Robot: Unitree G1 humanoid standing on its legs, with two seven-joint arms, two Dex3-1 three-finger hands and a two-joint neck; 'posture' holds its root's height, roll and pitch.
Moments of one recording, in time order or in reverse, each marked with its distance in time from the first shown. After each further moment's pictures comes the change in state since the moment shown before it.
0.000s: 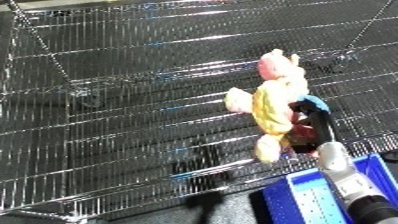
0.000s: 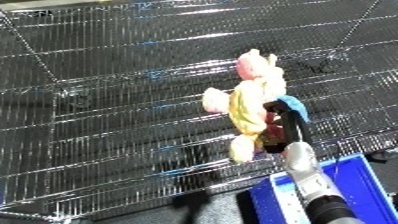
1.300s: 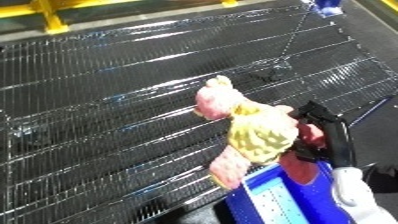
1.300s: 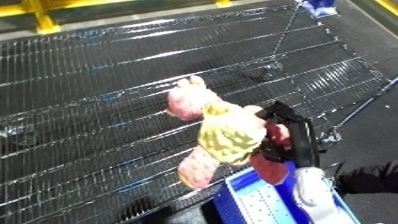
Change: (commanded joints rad) left arm -0.083 -0.033 0.013 0.114 0.063 0.041 -0.013; right arm 0.704 -0.016 -0.597 -0.864 -0.112 -0.106 -0.210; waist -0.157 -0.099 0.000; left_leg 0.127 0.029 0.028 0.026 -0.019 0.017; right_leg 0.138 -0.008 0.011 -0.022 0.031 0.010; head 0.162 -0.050
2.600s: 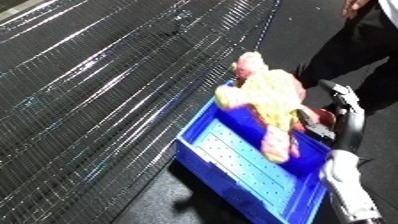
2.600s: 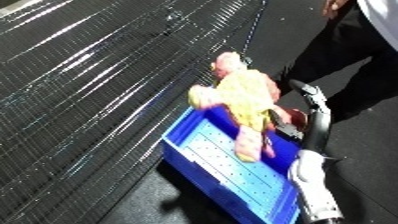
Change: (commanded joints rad) left arm -0.041 -0.022 -0.072 0.040 0.015 0.003 -0.022; right arm 0.280 0.192 -0.382 -0.024 0.159 -0.129 -0.134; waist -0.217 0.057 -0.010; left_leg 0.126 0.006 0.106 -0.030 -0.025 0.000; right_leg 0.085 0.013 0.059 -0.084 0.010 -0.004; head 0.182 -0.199
